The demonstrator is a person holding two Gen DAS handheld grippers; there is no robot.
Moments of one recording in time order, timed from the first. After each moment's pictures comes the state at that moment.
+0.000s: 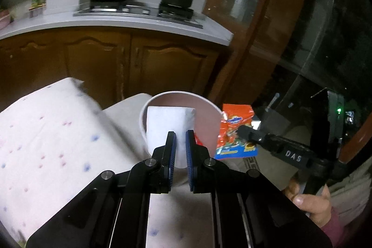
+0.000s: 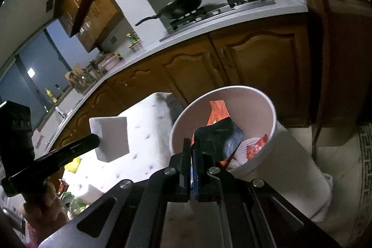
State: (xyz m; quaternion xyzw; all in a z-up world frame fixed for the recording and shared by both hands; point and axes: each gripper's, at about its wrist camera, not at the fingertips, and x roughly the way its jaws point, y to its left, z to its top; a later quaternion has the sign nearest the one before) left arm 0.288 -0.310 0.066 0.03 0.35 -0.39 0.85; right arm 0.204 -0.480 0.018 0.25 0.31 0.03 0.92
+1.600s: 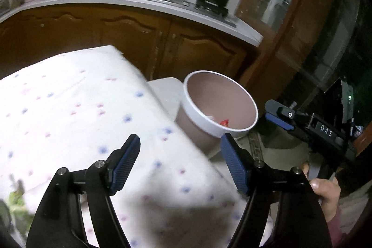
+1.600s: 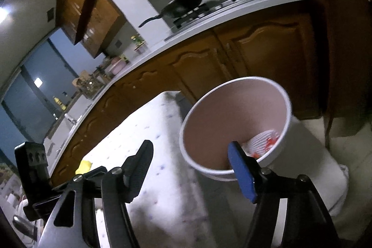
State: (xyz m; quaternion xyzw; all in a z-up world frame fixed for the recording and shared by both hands) left arm 0.247 -0.209 0.031 -0.03 0.38 -0.30 0.88; right arm 0.200 -0.459 0.012 0.29 0.30 0.07 0.91
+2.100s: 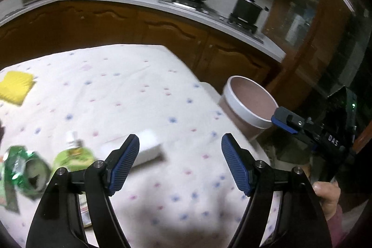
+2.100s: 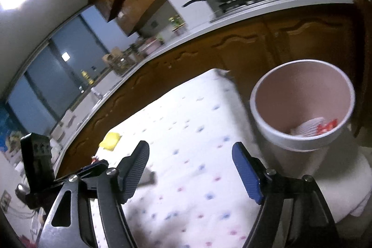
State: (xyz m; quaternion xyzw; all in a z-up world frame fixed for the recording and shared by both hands) left arm 0.206 -0.098 0.028 -0.06 0.37 -0.22 0.90; right arm 0.192 -0.364 0.014 0.24 0.30 0.17 0.91
